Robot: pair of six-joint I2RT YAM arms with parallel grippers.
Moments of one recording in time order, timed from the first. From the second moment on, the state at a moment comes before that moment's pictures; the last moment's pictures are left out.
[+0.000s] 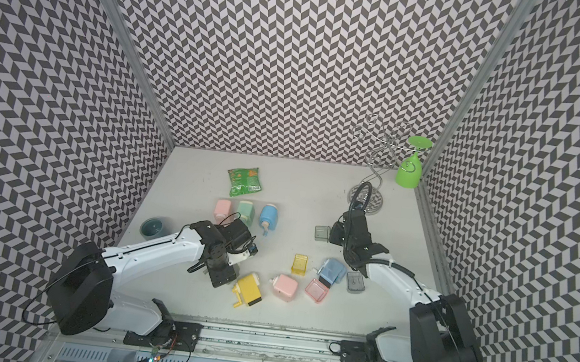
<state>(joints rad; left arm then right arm) -0.73 1.41 0.87 -0.99 -0.14 0.29 0.37 1.32 0.68 -0.07 0.10 0.49</state>
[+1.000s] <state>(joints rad) -0.73 1.19 0.96 -1.01 -0.15 0.45 0.37 1.30 0.68 -0.07 0.08 0.49</state>
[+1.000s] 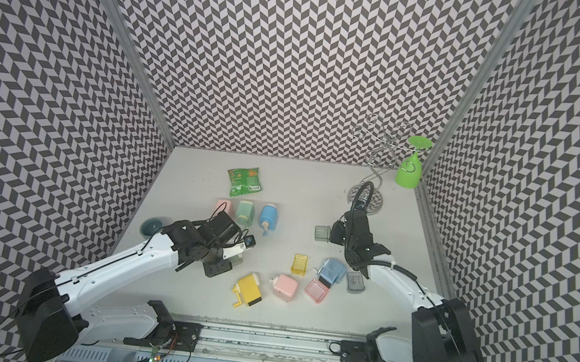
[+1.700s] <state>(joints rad) -0.82 2.09 1.94 -1.10 -0.07 0.91 0.25 1.25 0.65 -0.05 -0.01 0.49</state>
